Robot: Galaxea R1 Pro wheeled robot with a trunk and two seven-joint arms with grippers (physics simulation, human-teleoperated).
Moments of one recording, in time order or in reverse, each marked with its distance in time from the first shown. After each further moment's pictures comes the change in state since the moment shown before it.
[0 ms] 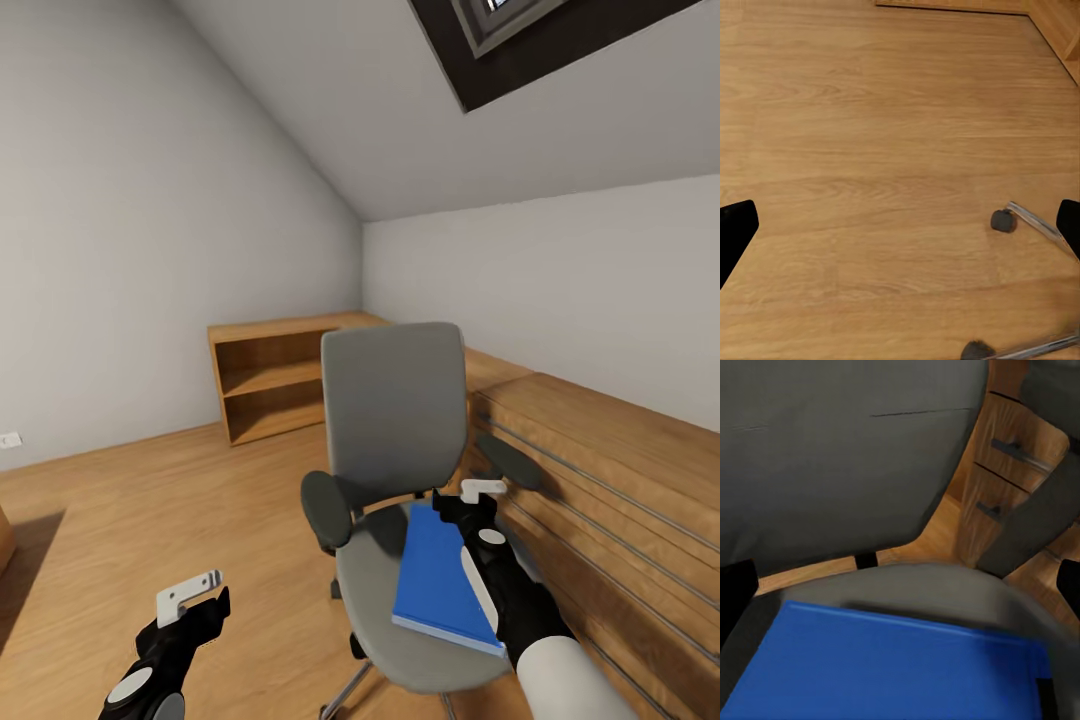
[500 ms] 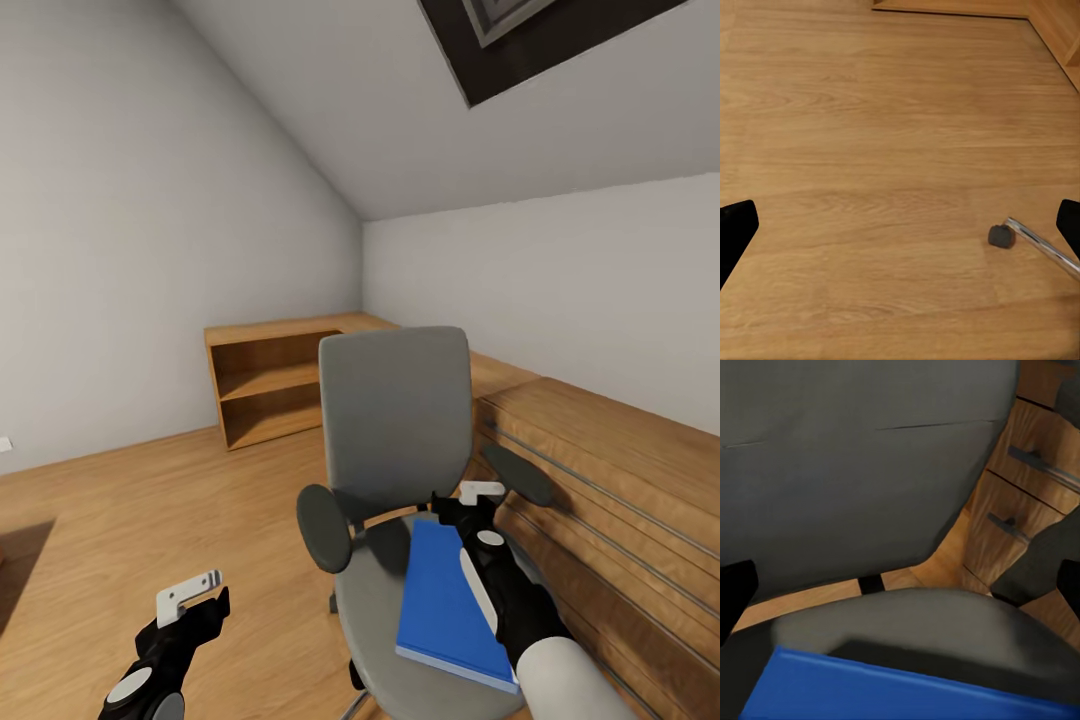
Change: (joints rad) left arm 0.000 0.001 0.001 -0.001 0.000 0.002 0.000; right arm 0.002 0.000 0.007 0.008 -0.001 0.007 0.002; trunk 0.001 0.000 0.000
